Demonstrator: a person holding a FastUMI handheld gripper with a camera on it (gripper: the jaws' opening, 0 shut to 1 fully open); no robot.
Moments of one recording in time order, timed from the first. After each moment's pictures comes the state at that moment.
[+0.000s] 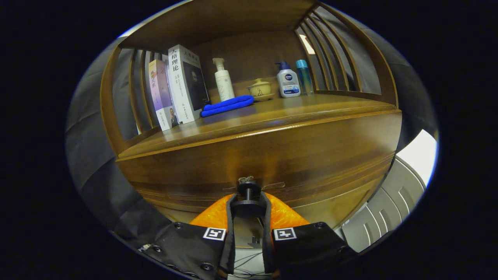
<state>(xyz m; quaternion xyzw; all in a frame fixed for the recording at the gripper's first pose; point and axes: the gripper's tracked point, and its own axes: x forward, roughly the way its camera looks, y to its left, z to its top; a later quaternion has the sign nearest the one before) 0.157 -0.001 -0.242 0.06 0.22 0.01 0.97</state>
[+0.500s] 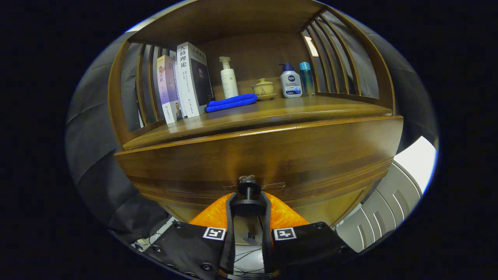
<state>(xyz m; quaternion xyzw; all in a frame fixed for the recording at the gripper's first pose) 0.134 -0.002 -0.242 0.05 0.22 0.01 0.97</state>
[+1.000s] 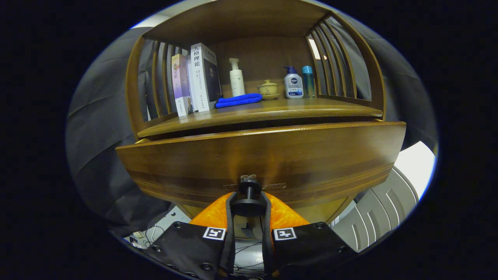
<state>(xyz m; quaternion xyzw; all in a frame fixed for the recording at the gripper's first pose) 0.091 -0.001 -0.242 0.02 0.22 0.03 0.97</state>
